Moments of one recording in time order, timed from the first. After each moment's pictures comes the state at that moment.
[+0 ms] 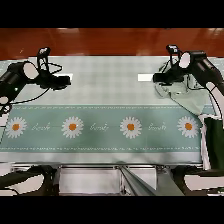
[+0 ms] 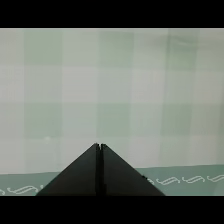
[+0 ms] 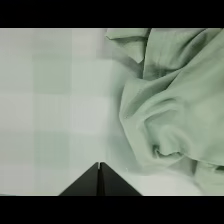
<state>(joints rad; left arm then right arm) -0.11 -1.37 1.15 1.39 -0.89 -1.66 0.12 -1.57 1.40 -1.55 1.05 1.68</state>
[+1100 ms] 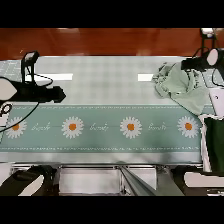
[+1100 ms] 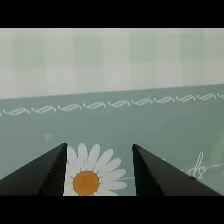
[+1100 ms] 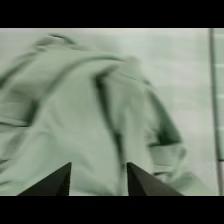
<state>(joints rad) -0.16 -0.95 0.92 1.37 -1.05 -1.64 -0.13 -1.52 1.41 -1.75 0.81 1.64</state>
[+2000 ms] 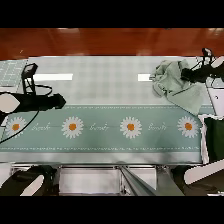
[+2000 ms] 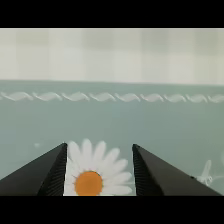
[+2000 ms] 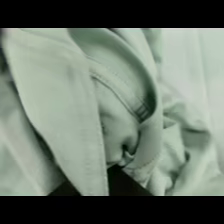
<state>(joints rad) -0.10 -0.88 0.79 1.36 -0.95 -1.67 -0.30 -1.78 1.59 -1.27 0.93 1.41</state>
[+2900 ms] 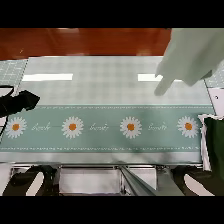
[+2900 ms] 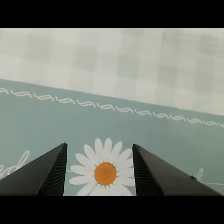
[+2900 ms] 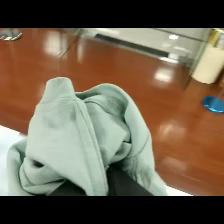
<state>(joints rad) 0.09 -0.60 0.84 1.33 -1.14 -1.63 0.07 -1.06 1.91 -1.34 1.17 1.28</state>
